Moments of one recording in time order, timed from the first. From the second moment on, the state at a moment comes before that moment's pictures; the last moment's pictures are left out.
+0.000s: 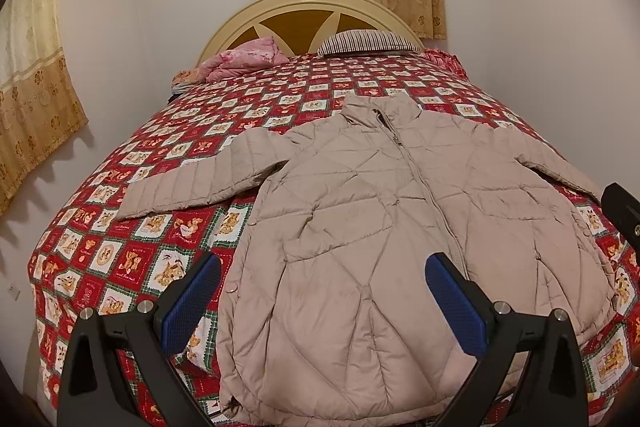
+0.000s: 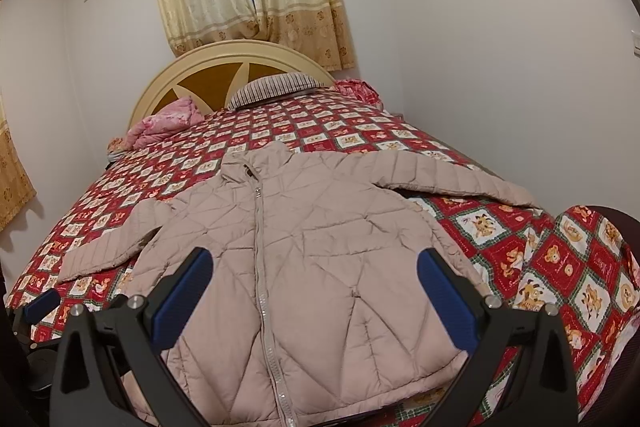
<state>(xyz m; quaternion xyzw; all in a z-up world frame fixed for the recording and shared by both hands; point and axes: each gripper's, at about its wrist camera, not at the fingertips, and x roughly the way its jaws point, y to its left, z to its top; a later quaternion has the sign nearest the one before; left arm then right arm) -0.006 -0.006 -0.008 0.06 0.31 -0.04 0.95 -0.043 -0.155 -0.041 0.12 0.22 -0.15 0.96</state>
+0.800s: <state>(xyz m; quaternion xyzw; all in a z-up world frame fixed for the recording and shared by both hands) -0.006 -0.007 -0.008 0.07 0.32 -0.04 0.95 -0.043 -0.154 -0.039 0.13 0.22 -0.15 0.96</state>
